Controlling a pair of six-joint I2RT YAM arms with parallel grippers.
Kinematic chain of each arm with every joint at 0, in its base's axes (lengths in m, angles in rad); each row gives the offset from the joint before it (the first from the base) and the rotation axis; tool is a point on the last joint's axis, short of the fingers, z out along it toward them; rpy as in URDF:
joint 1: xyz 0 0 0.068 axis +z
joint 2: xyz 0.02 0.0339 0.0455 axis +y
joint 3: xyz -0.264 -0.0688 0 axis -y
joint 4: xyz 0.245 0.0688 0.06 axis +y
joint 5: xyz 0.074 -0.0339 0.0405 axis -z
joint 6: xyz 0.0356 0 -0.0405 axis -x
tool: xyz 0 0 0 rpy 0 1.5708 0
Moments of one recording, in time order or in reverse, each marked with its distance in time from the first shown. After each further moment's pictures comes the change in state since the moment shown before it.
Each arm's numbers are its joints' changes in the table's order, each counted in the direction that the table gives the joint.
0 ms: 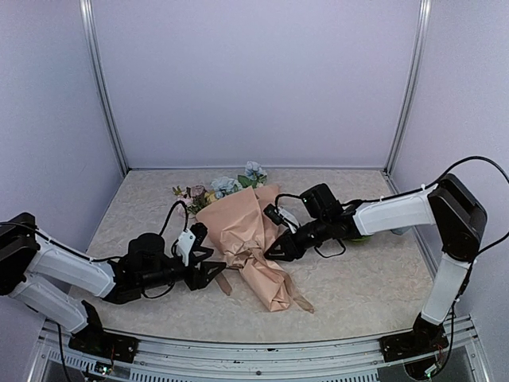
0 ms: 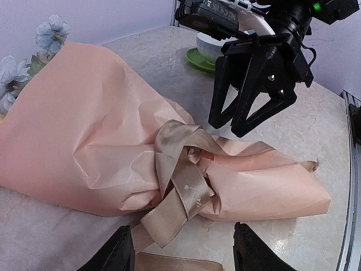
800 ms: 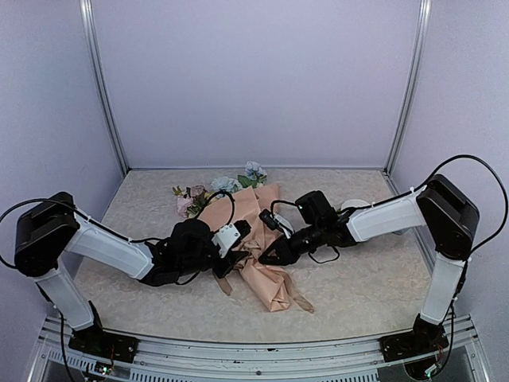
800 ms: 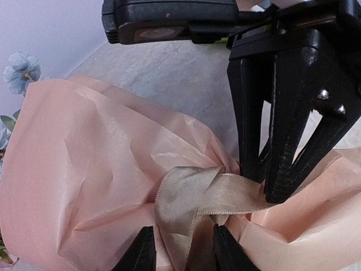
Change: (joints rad) left arm -0.056 0.285 0.351 0.181 -0.141 -0.306; right arm 0.032 0.053 -0.030 -0.137 -0.037 -0.094
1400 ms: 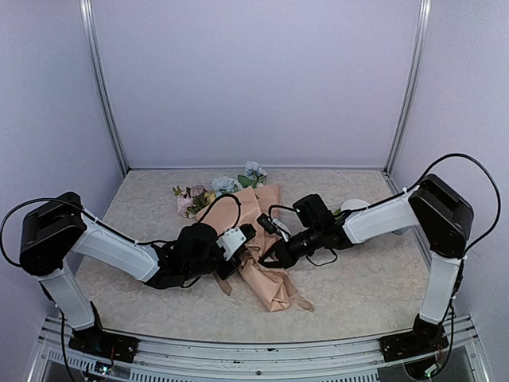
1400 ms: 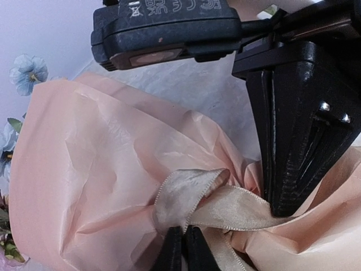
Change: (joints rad) left arm -0.040 0.046 0.027 0.002 -0.117 -0.046; right arm 0.003 0.042 0.005 -0.016 -0.058 -0.024
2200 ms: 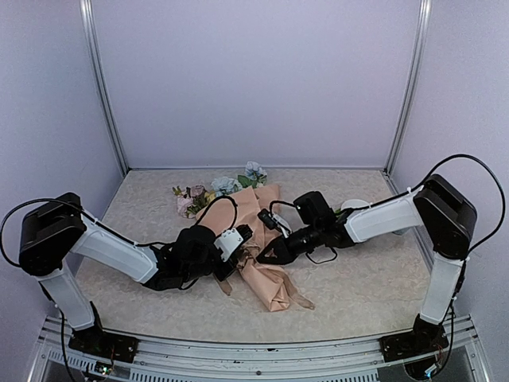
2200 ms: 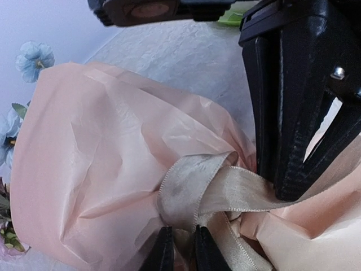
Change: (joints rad) left arm 0.001 -0.005 -0.021 -0.002 -0.034 0.020; right arm 0.005 -0.014 0.003 -0.024 0.041 -0.048
